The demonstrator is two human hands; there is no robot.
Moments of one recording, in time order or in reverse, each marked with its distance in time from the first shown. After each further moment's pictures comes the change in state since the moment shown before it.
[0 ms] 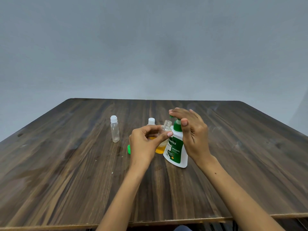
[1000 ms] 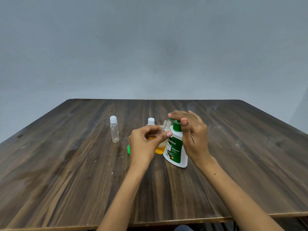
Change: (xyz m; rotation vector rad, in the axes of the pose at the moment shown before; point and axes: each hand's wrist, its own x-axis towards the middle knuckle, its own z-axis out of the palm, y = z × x) left_hand 0.000 0.001 0.000 -0.012 -0.013 -0.017; right_hand -0.002 0.000 0.002 0.017 0.034 0.012
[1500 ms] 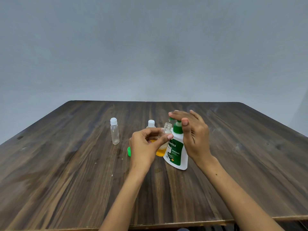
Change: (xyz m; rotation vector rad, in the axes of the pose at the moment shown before) left_hand -0.001 0.002 0.001 0.006 0.004 0.001; right_hand 0.006 -0.001 -0.003 -0.038 -0.029 -0.017
